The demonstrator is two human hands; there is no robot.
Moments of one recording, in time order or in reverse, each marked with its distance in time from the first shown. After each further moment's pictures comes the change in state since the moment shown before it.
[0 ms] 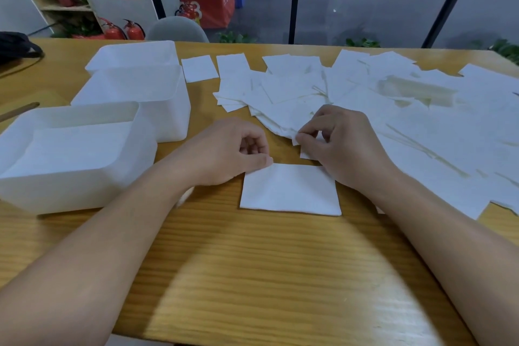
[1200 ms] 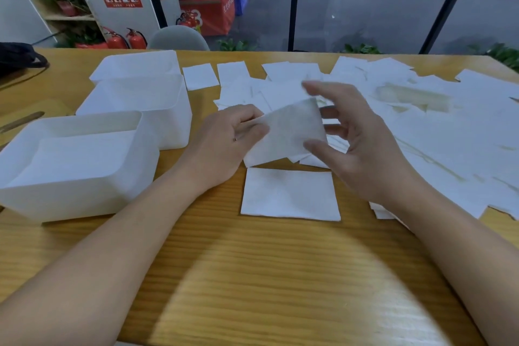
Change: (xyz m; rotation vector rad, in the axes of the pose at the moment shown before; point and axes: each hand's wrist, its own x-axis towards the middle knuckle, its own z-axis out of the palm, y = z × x) left_hand 0.001 0.005 0.003 -0.111 0.319 0.115; right_hand -0.022 -0.019 -0.032 0.334 0.004 -0.179
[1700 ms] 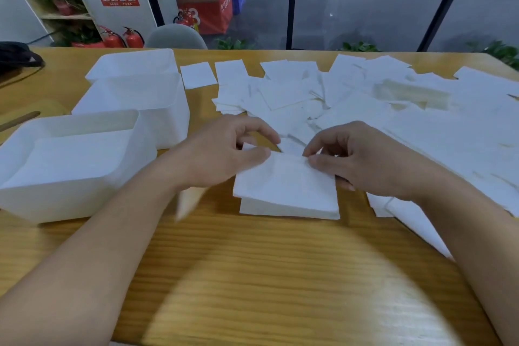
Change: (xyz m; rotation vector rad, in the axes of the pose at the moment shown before) left_hand -0.003 0.008 -0.018 -0.030 -0.335 -0.068; right_hand 0.002 -0.001 -0.021 -0.066 -0.390 0.413
